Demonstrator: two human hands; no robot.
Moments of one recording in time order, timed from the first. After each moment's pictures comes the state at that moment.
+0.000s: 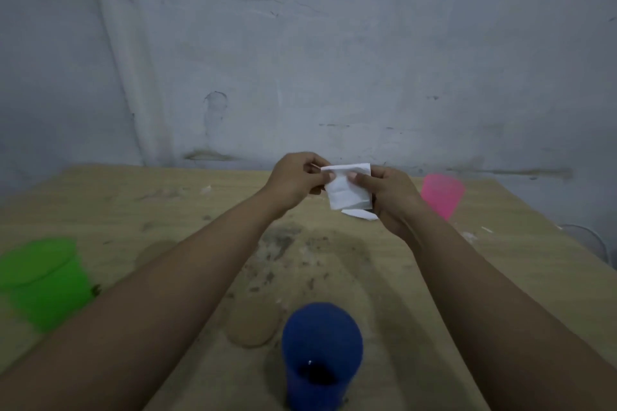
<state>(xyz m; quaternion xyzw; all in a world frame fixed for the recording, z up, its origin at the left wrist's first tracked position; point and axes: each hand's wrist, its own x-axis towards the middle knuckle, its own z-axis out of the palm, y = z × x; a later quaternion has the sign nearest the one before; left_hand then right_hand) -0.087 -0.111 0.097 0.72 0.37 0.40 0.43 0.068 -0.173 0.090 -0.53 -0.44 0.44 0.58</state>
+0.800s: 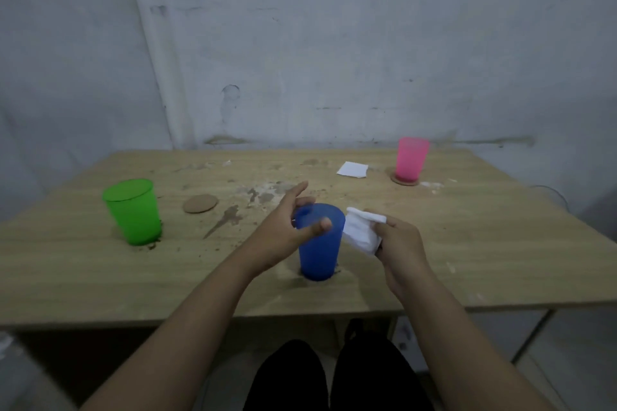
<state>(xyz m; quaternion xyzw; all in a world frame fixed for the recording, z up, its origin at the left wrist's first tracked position) -0.175 -0.315 0.037 0.76 0.38 0.29 0.44 0.001 -0.376 0.015 -0.59 -0.30 0.39 0.64</state>
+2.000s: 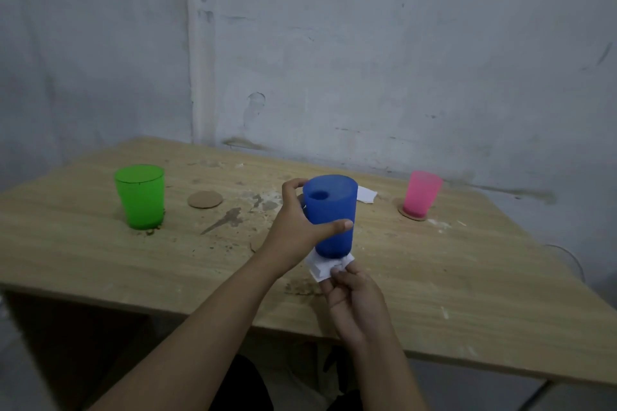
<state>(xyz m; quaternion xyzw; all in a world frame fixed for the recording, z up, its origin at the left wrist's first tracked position) -0.139 -0.328 0.053 0.64 0.38 0.49 0.45 -0.028 -0.383 -0.008 -0.27 -0.18 0.67 0.66</state>
